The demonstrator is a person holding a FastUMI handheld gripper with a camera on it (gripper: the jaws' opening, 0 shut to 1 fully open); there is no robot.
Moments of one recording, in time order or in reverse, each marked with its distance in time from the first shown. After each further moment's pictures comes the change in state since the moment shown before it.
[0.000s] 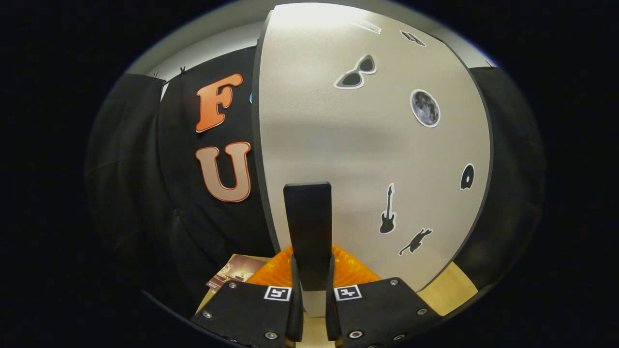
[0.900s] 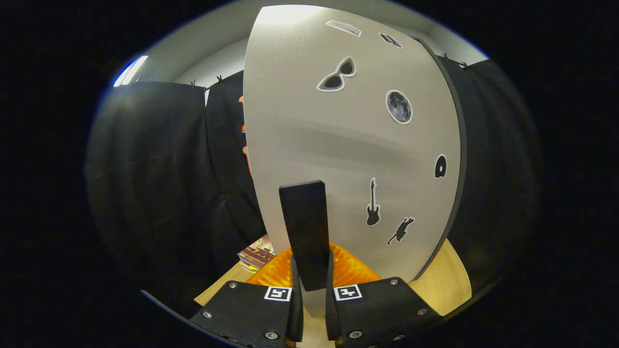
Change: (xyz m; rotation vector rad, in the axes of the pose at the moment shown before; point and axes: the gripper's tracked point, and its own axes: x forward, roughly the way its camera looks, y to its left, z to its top) arm -0.061 -0.035 -0.018 -0.044 0.001 0.277
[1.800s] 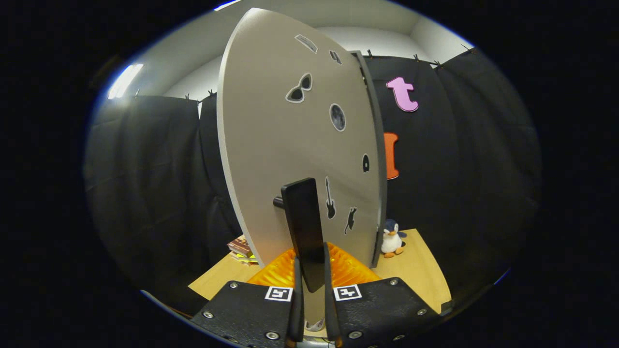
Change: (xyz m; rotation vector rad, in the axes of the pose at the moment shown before) arm -0.068 -0.074 -0.009 0.041 -0.037 -0.086
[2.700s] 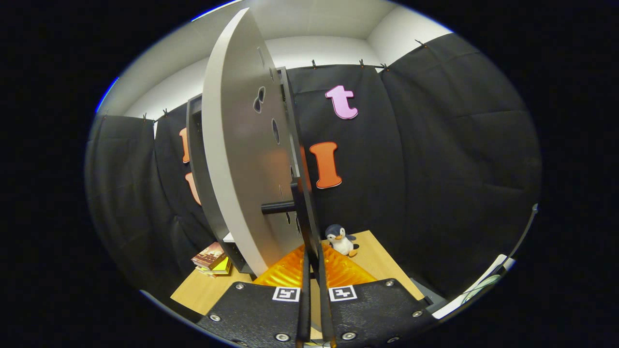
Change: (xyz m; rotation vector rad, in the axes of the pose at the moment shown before) arm -0.020 -0.070 0.006 0.128 -0.083 -0.219
